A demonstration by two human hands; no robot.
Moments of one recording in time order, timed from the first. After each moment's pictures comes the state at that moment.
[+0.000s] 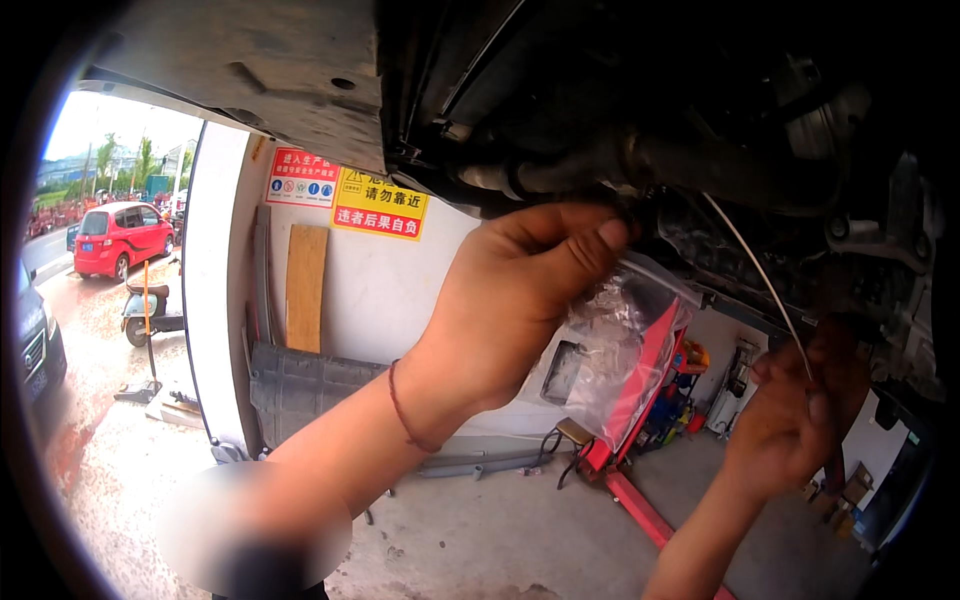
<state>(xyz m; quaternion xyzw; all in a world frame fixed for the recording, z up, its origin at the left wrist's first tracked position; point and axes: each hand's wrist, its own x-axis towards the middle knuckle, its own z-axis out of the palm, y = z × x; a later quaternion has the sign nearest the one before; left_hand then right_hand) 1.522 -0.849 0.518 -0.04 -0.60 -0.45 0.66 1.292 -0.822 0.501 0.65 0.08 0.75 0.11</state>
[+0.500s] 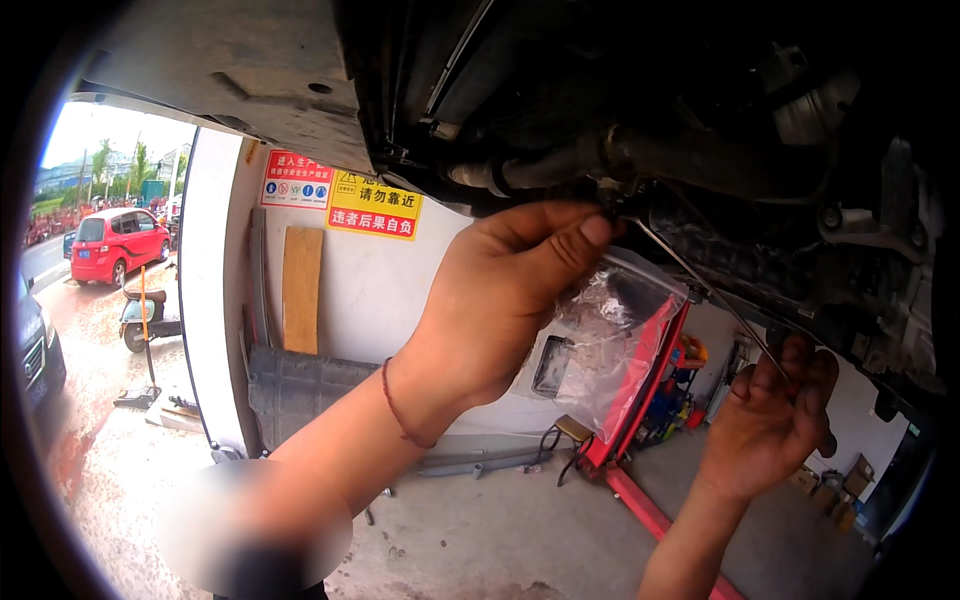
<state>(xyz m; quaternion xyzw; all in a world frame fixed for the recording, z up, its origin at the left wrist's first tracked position) 1.520 -0.852 0.516 -0.04 -0.60 -0.44 0.66 1.297 -0.820 0.480 0.62 0.10 0.77 -0.11</state>
